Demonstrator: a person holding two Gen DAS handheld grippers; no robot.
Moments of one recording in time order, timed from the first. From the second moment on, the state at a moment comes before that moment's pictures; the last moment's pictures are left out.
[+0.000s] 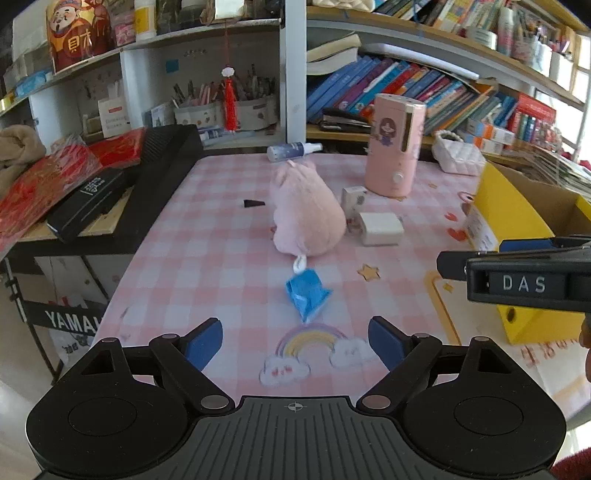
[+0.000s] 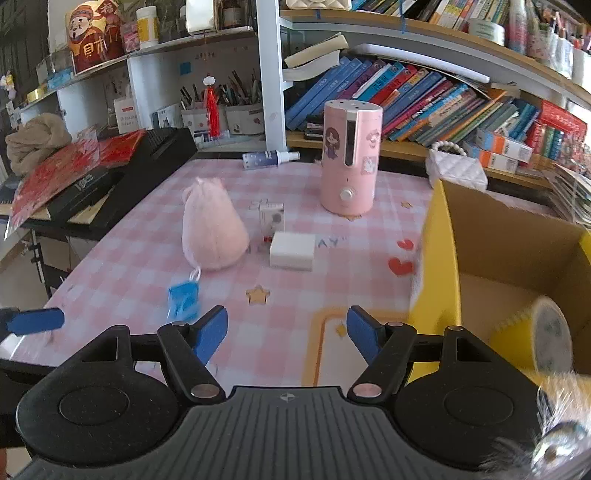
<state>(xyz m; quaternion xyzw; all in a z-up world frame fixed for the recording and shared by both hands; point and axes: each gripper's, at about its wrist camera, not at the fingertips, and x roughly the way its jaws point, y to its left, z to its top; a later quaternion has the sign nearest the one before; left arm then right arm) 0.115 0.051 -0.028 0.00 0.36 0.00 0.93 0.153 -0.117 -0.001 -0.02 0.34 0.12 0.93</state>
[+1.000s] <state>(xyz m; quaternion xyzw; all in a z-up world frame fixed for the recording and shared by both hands) 0.210 0.056 -0.069 -0.06 0.43 0.00 0.90 0.310 -0.082 -0.052 -0.02 0.41 0.09 0.91</state>
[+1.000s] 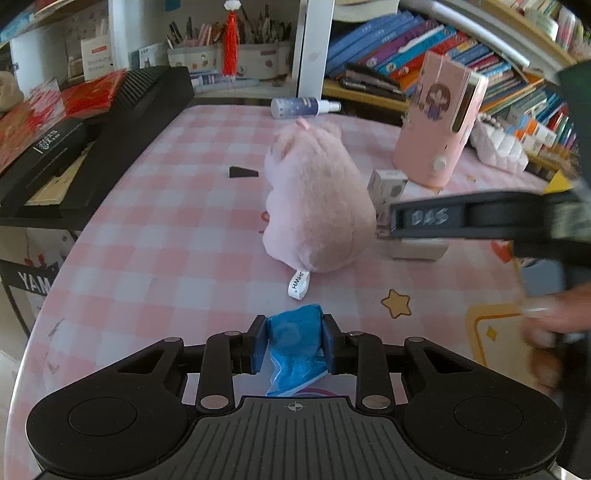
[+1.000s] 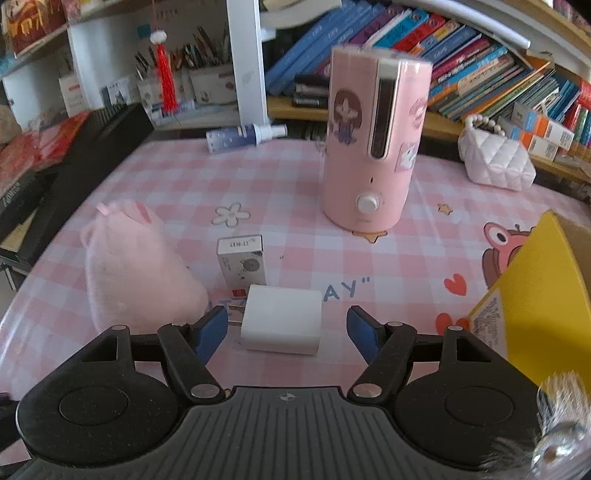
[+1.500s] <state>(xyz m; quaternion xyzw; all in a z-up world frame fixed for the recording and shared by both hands) 0.198 0.067 -0.056 -0.07 0.42 -0.01 0.90 0.332 -0.074 -0.073 -0.03 0.43 0.09 0.90</state>
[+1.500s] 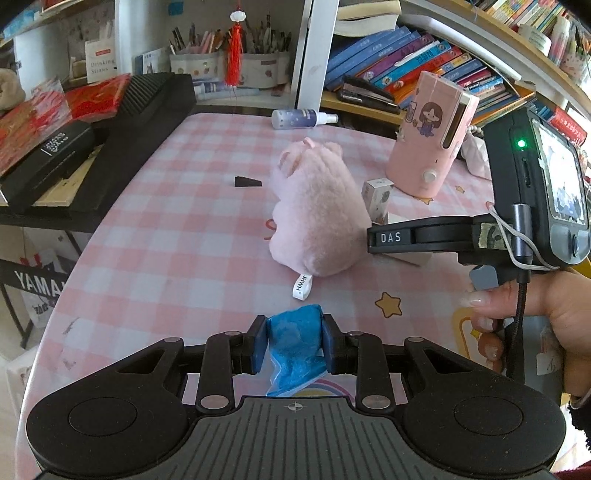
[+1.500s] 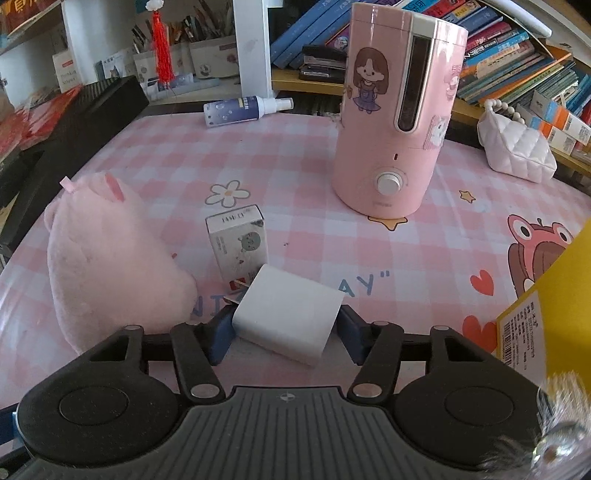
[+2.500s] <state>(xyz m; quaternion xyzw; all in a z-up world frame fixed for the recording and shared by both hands) 0.106 0.091 -0.018 -0.09 0.37 -0.02 0.92 0.171 -0.114 0.008 -0.02 0.36 0.15 0.92</state>
